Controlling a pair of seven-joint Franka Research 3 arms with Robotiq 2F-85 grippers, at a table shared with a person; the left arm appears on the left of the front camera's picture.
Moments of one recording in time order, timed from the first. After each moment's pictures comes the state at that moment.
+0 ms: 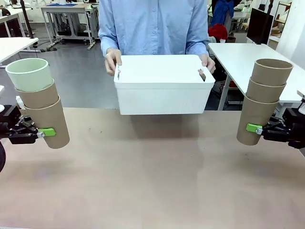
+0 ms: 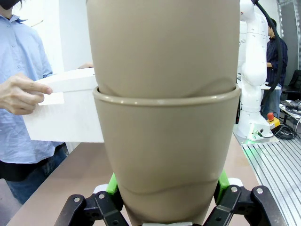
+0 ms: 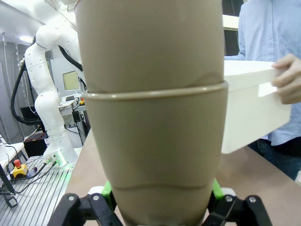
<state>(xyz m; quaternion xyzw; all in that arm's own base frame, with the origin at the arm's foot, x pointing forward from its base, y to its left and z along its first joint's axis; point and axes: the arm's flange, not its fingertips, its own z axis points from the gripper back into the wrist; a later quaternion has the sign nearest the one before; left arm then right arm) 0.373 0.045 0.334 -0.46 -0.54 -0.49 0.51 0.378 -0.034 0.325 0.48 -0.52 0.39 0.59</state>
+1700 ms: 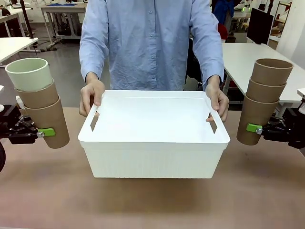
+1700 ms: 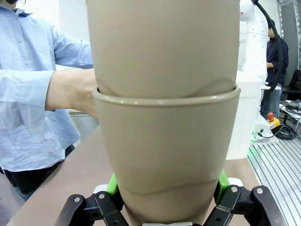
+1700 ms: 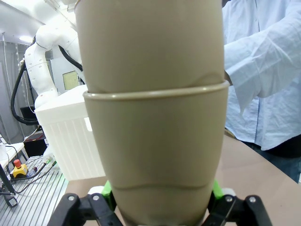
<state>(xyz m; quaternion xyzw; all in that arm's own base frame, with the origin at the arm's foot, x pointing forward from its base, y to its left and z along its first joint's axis) 0.373 0.045 0.334 -0.46 -0.54 -0.49 0.51 0.378 -0.034 0.325 0.48 -0.52 0.39 0.59</state>
